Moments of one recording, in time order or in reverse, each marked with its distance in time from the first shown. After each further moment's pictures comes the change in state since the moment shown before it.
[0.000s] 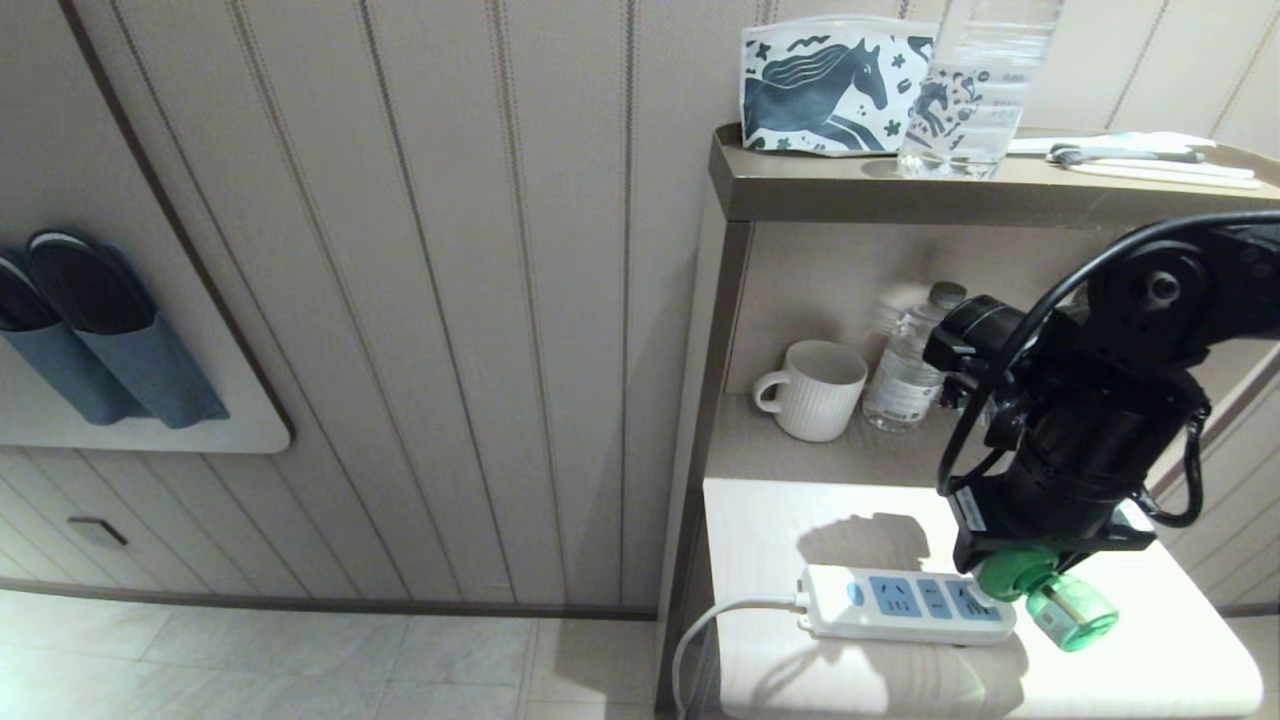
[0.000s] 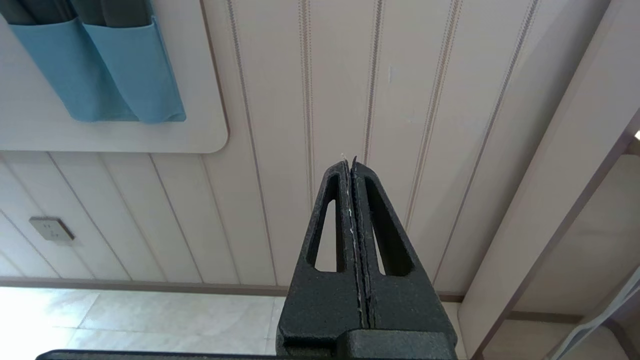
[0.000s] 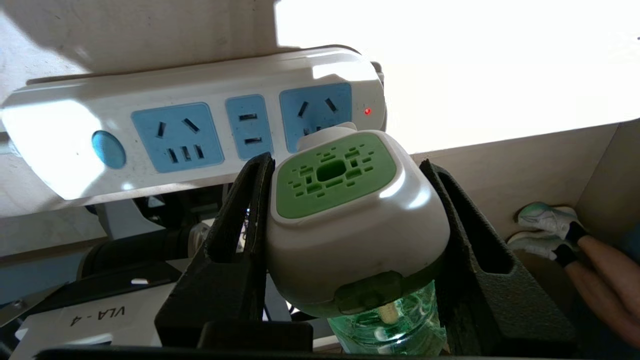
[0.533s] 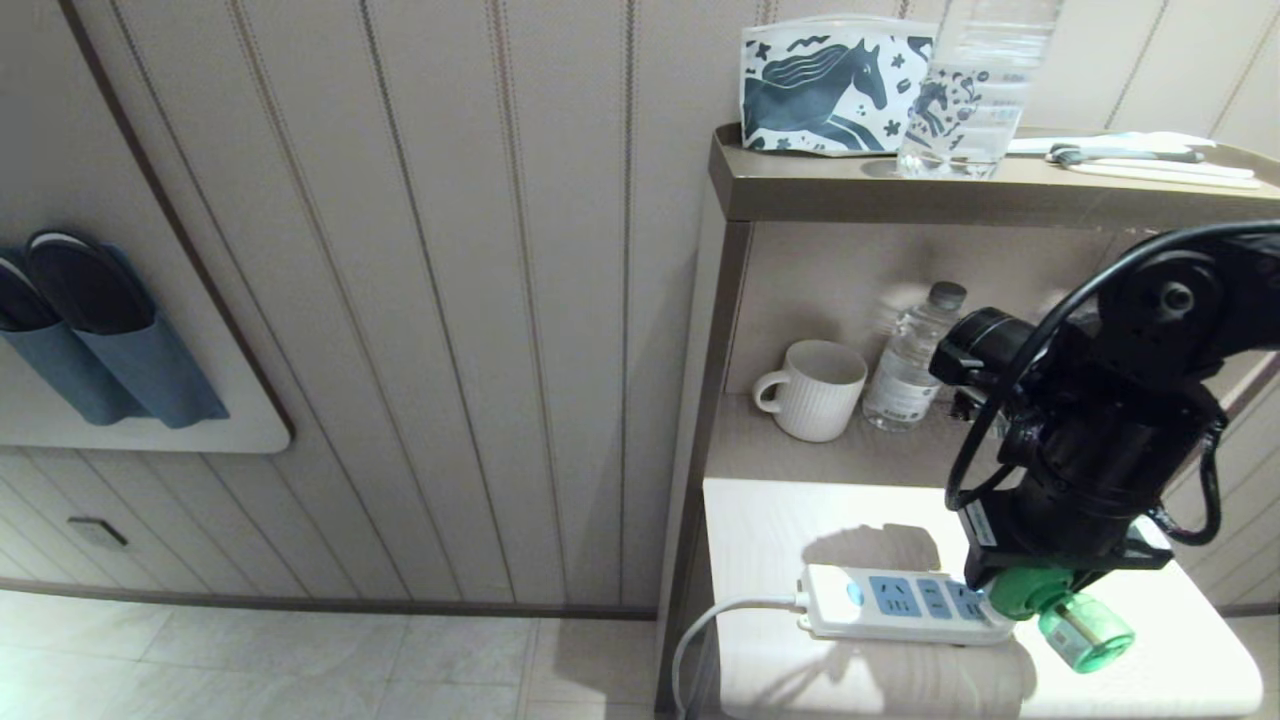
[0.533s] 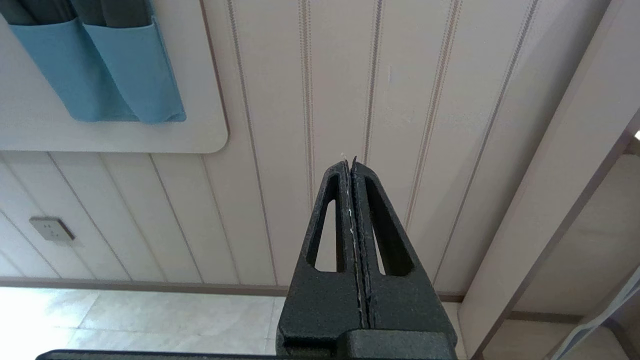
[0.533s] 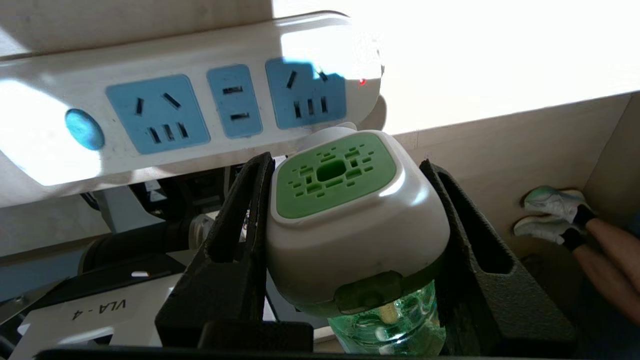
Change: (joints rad) left arm 0.000 0.000 0.000 0.000 0.000 0.000; right arm 0.010 -0.023 0.049 0.006 0.003 0.045
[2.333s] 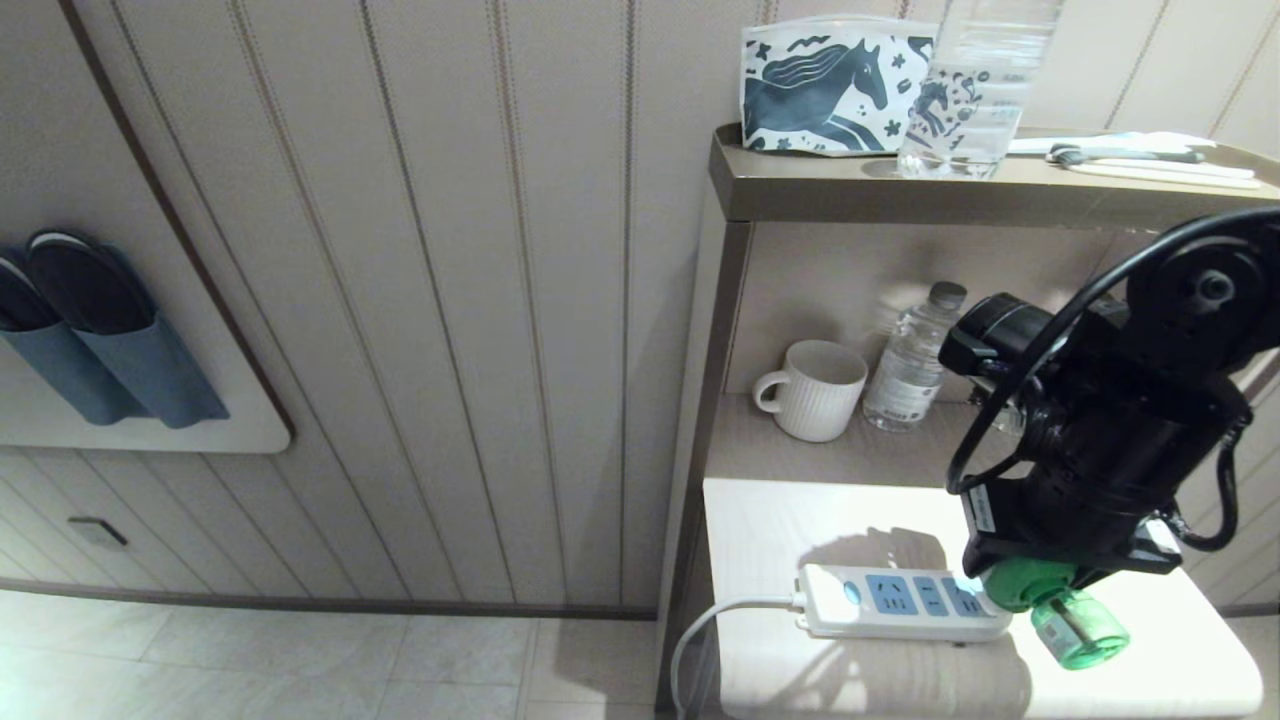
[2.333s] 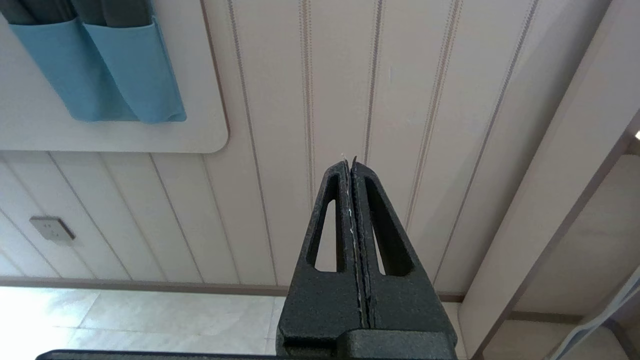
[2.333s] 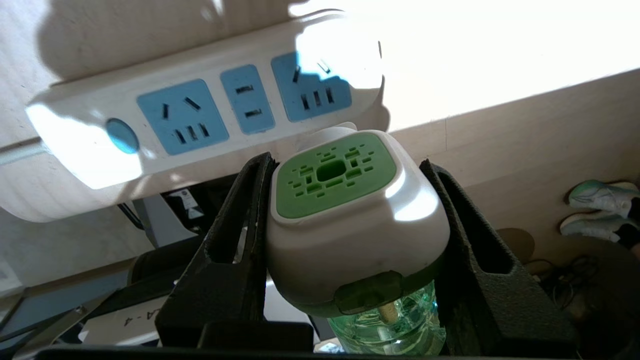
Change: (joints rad) left arm 0.000 0.000 0.000 0.000 0.000 0.000; right arm 0.019 -0.036 -0.009 0.000 0.004 0.123
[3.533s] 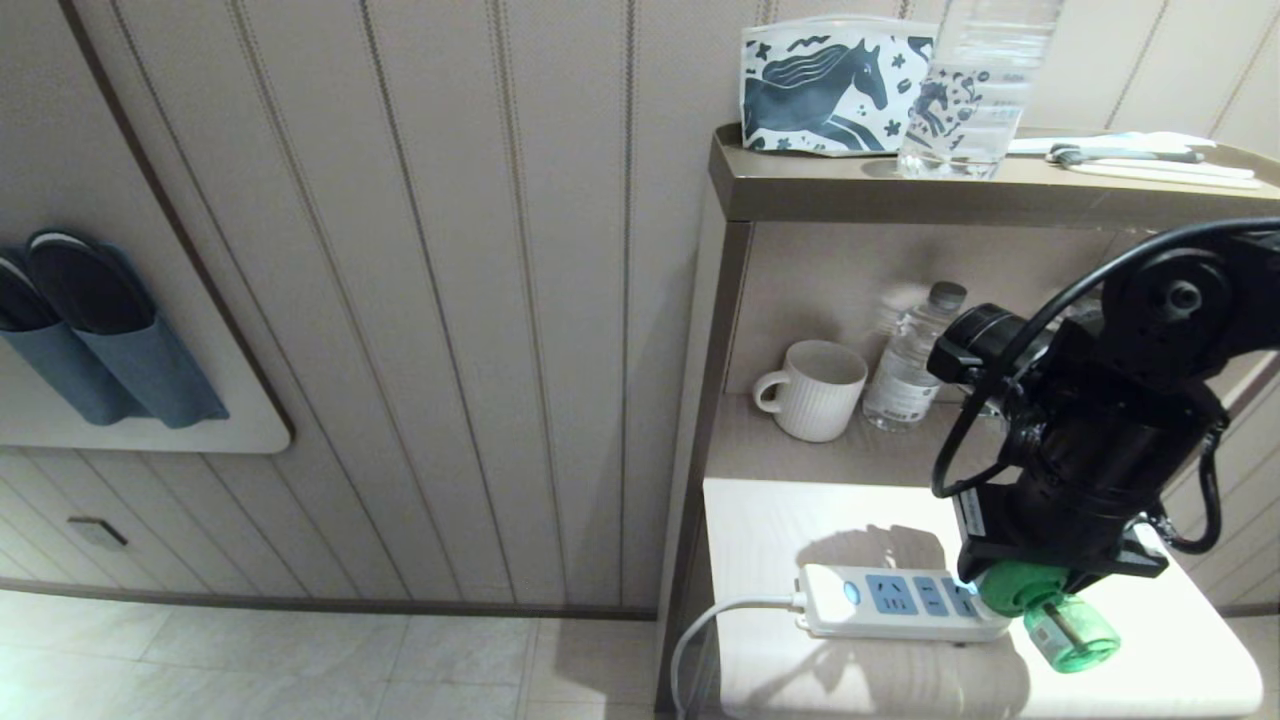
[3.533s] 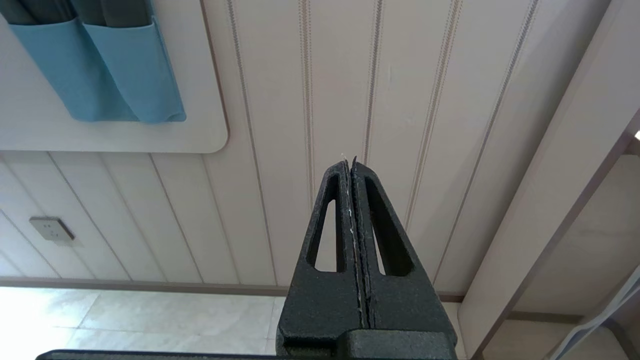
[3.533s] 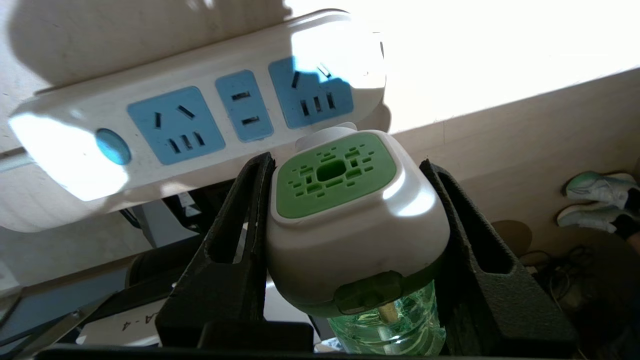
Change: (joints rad) left arm 0.000 0.000 0.000 0.000 0.000 0.000; right arm -0.003 0.026 0.006 -0.007 0.001 0.006
